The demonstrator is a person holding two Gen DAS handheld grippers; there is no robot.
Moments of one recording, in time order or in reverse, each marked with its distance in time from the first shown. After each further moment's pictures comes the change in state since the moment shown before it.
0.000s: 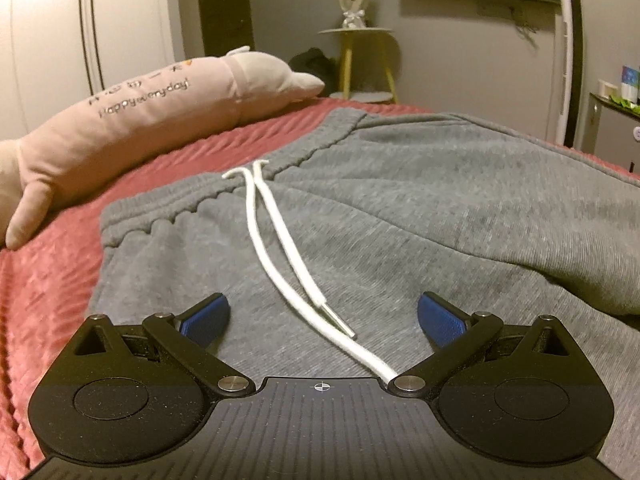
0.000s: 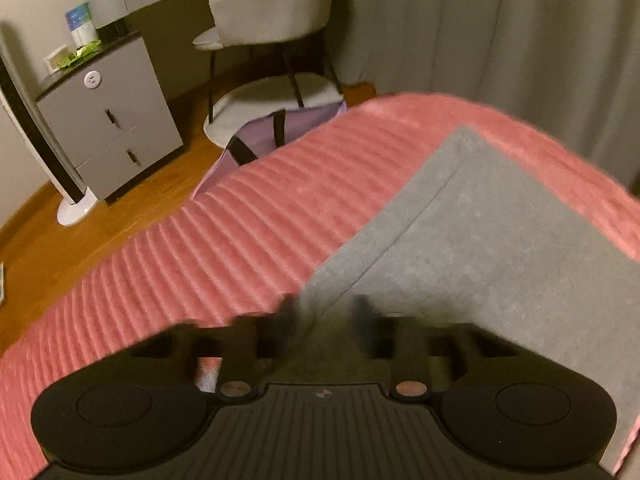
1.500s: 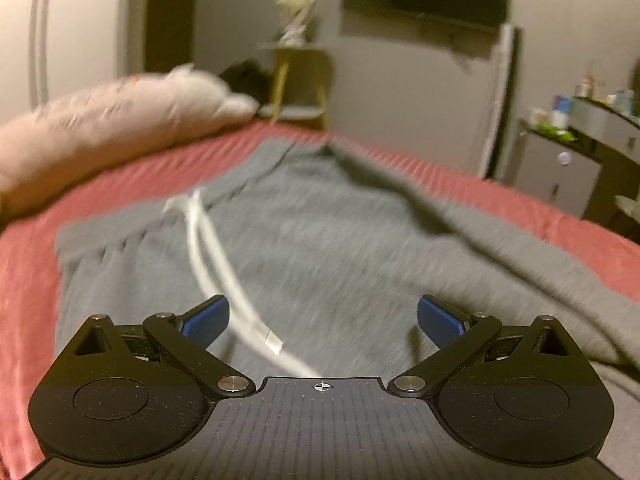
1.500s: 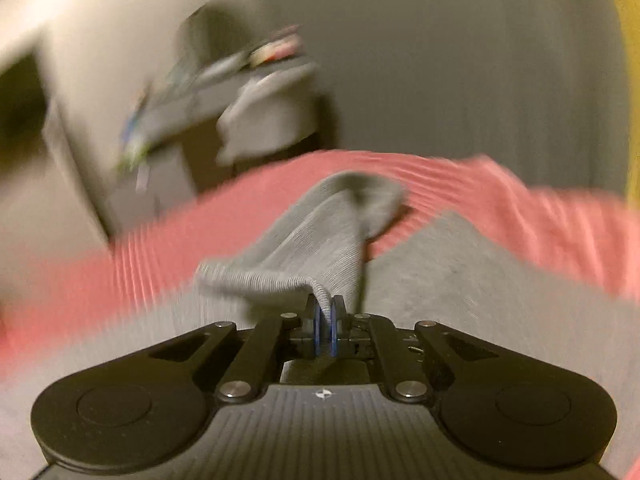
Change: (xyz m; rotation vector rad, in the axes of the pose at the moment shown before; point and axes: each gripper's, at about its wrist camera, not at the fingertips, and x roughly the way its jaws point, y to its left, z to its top) left arm -0.043 0.007 0.023 0.001 -0.059 -0.281; right arm -0.157 -0.264 -0.192 0.224 -0.377 0.228
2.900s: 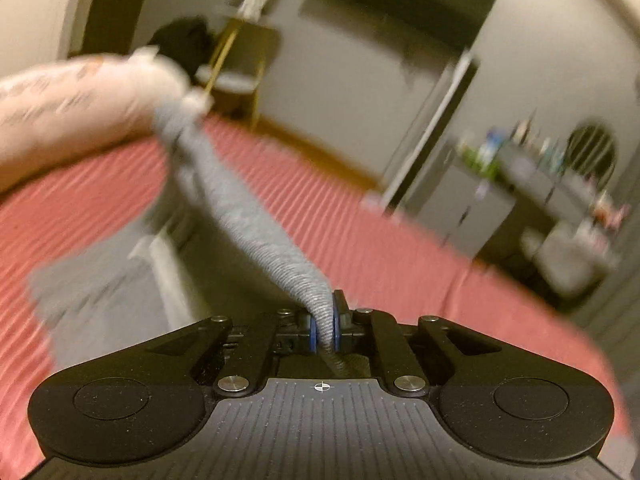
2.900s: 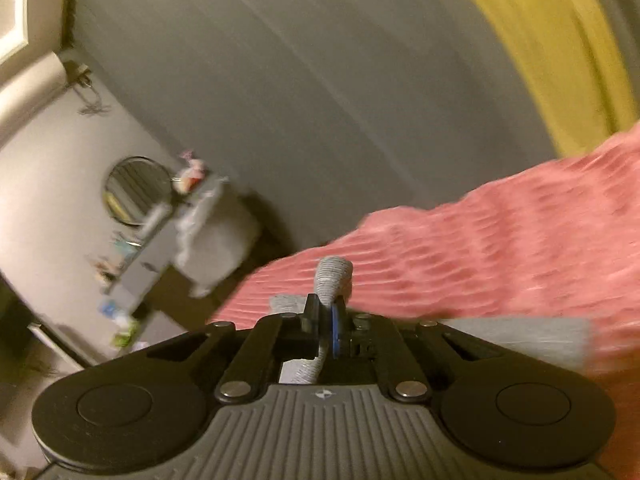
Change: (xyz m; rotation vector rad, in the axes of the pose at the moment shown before) left arm -0.020 0.080 0.063 -0.167 0.174 -0.295; right arm -0.060 -0.092 0.041 0.374 -0.190 -0.075
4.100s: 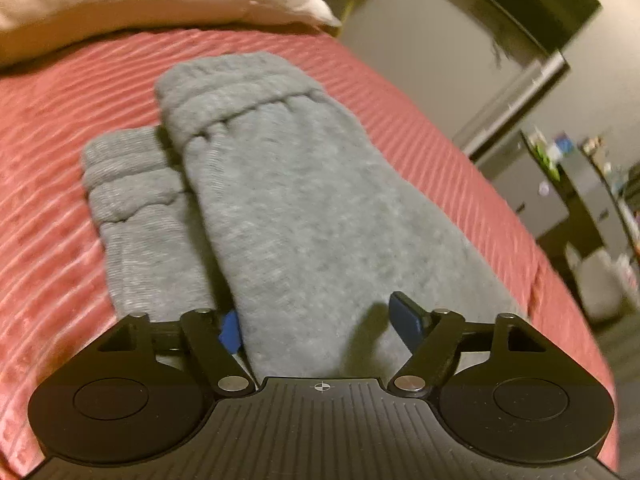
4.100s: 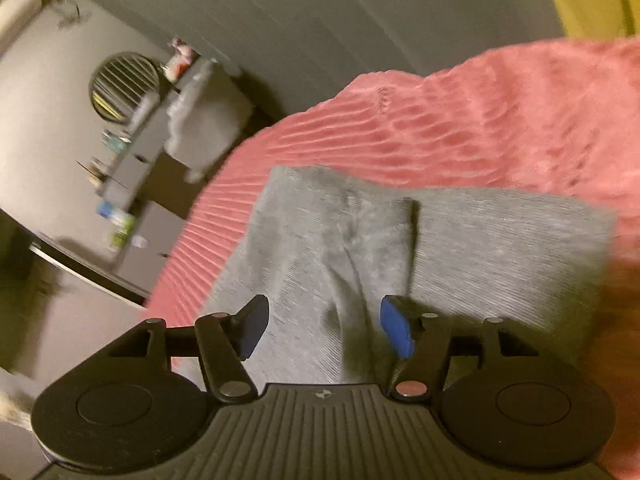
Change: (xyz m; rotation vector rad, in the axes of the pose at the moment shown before) left arm 0.062 0.096 -0.020 -0.228 0.135 0.056; right arm 0.030 -0.008 -0.023 -0.015 0.391 0.020
